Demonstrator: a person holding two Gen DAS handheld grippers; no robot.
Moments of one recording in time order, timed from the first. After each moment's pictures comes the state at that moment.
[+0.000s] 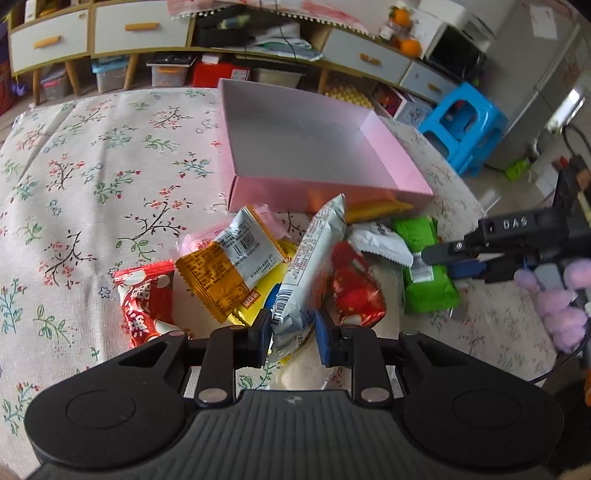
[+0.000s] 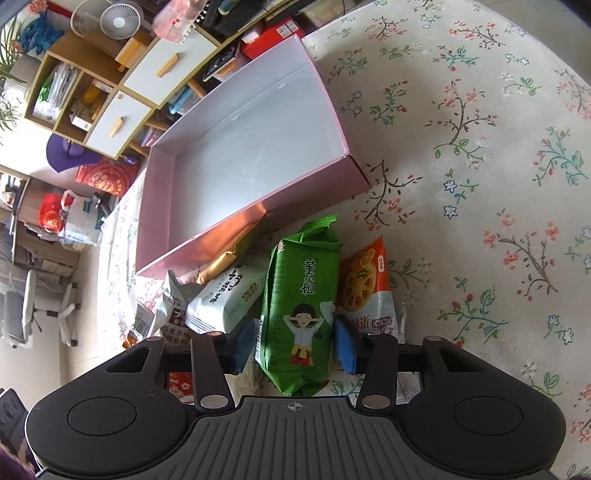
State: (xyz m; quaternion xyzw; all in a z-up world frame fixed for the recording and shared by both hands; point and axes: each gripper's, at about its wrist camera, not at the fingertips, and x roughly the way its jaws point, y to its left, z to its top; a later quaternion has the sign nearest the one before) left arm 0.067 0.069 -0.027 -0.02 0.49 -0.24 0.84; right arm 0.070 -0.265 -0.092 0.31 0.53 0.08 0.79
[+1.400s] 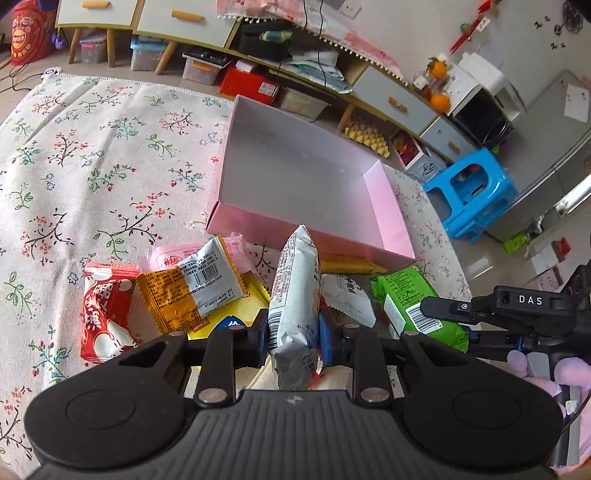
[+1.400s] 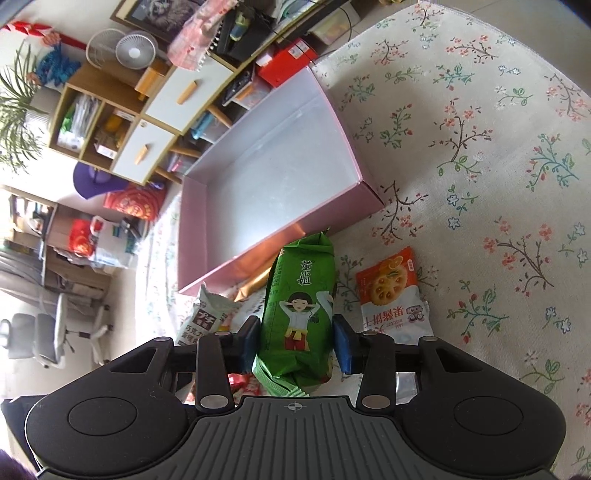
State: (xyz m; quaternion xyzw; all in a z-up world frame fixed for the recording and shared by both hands) left arm 0.074 0.069 -0.011 -0.16 0.47 -0.20 0.84; right arm 0.054 -0.283 -0.069 0.37 0.48 0.10 0.79
